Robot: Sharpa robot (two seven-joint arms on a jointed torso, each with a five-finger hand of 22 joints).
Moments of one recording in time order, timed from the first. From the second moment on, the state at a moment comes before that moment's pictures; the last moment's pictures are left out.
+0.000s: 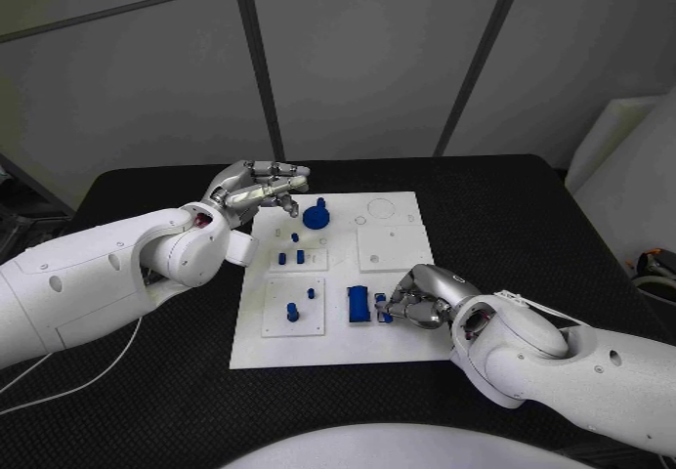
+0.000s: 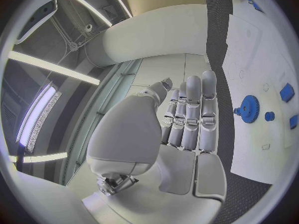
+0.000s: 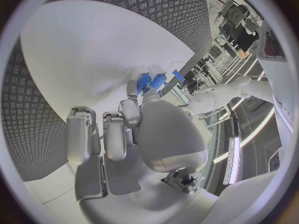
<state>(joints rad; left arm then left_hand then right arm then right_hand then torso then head) 1.10 -0.86 0.07 1.47 -0.14 -0.17 0.32 1.41 -0.11 0.34 0.04 0.18 0.96 0.20 0.16 0.07 1.01 0.12 0.40 0.17 1.11 0.04 0.96 0.44 0.19 1.10 0.13 0.58 0.88 0.87 -0.90 0.04 1.88 -1.52 -0.44 -0.59 1.41 0.01 -0.10 0.29 0.34 1.18 0.04 0.22 0.34 1.41 0.00 1.17 1.24 1.47 -0.09 1.52 1.31 0.04 1.47 0.03 1.47 1.31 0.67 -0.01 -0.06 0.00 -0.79</state>
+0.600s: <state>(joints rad) 1.10 -0.86 0.07 1.47 -0.14 -0.17 0.32 1.41 -0.11 0.34 0.04 0.18 0.96 0.20 0.16 0.07 1.00 0.12 0.41 0.17 1.11 0.04 0.96 0.43 0.19 1.10 0.13 0.58 0.87 0.87 -0.90 0.03 1.88 -1.52 -0.45 -0.59 1.25 0.03 -0.18 0.29 0.38 1.18 0.04 0.23 0.35 1.41 0.00 1.25 1.25 1.47 -0.09 1.52 1.31 0.04 1.47 0.03 1.48 1.31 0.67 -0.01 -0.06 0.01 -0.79</state>
